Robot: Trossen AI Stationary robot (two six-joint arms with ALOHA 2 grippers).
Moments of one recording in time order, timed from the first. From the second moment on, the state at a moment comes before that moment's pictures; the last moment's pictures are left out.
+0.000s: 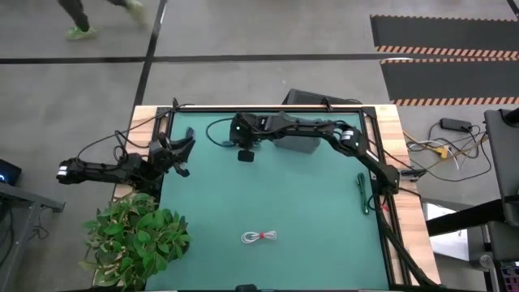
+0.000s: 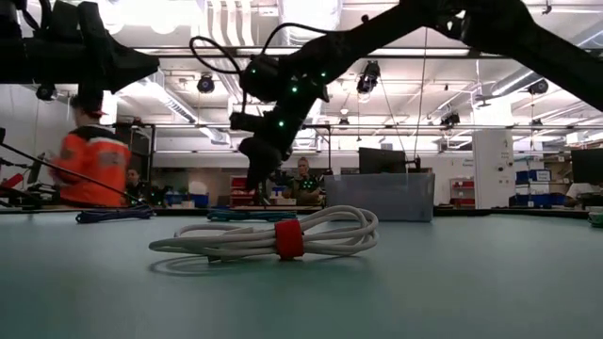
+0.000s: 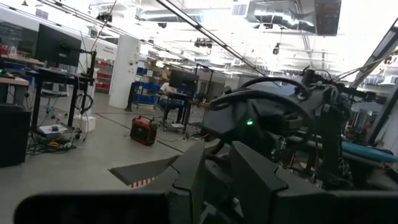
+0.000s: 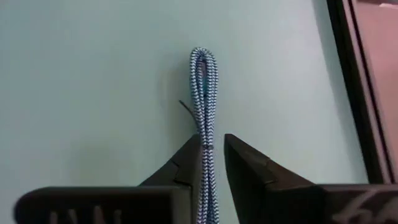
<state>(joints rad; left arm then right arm) -0.07 0.17 0.01 0.46 -0.68 -0.02 -0.31 2.38 2.04 -0.59 0.05 -0.31</state>
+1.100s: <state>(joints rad) -0.07 0.17 0.01 0.46 -0.69 -0.02 -0.36 2.47 2.03 -0.59 -0.08 -0.27</state>
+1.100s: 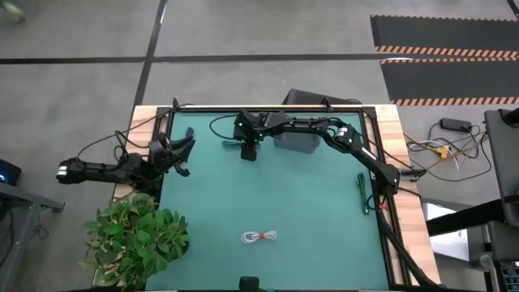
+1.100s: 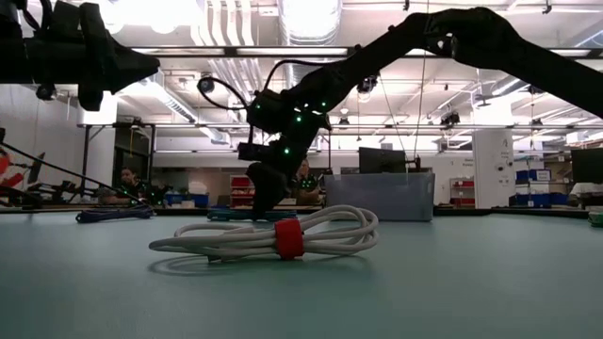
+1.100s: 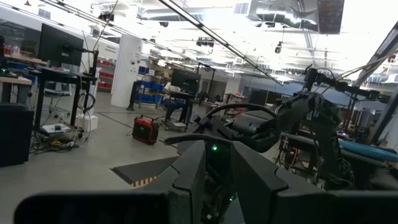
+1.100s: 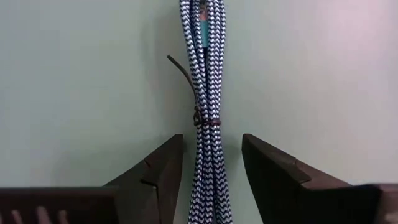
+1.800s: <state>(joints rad) -0.07 0.17 0.01 0.46 -0.69 -0.02 -0.36 2.46 2.05 -0.63 -0.08 -0.24</state>
